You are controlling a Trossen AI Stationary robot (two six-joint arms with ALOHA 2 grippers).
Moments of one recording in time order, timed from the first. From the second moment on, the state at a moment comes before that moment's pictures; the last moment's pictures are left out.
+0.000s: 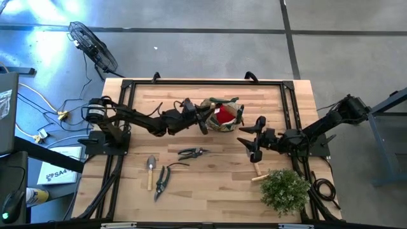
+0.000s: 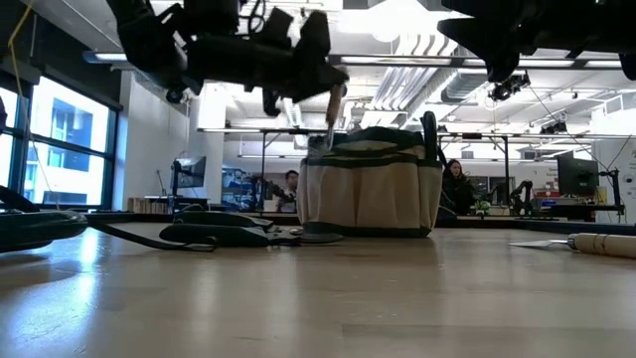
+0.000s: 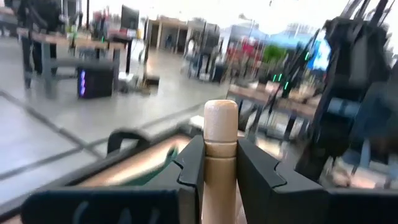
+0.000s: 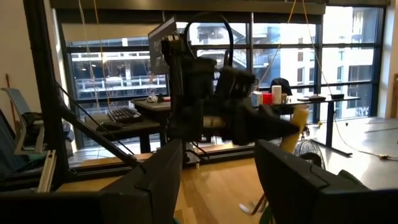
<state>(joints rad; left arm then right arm) 0.05 1.71 0.79 1.06 -0.44 -0.16 0.38 1.18 0.22 1.24 0.57 -0.07</state>
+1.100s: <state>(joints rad) 0.10 1.77 0.86 1.13 -0.42 -0.08 0.38 1.18 0.22 1.18 0.57 -0.04</state>
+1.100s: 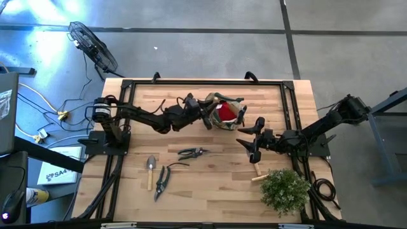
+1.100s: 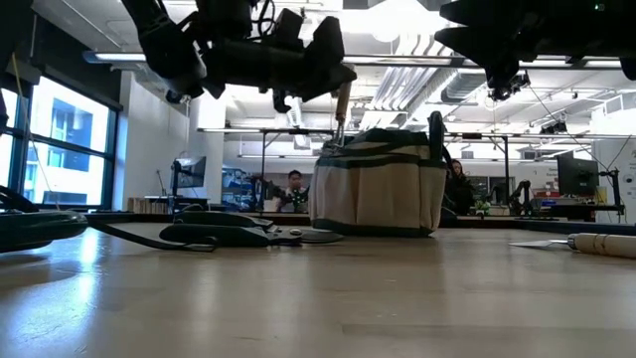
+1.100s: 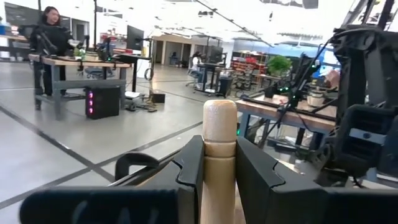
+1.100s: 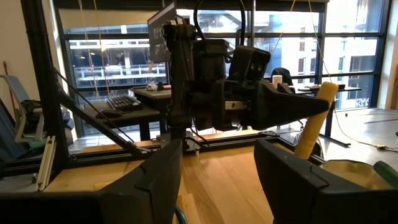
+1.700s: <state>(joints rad) 0.14 1.81 0.89 1.15 -0.40 -0.09 0.38 1.18 0.22 1.16 0.57 -0.02</state>
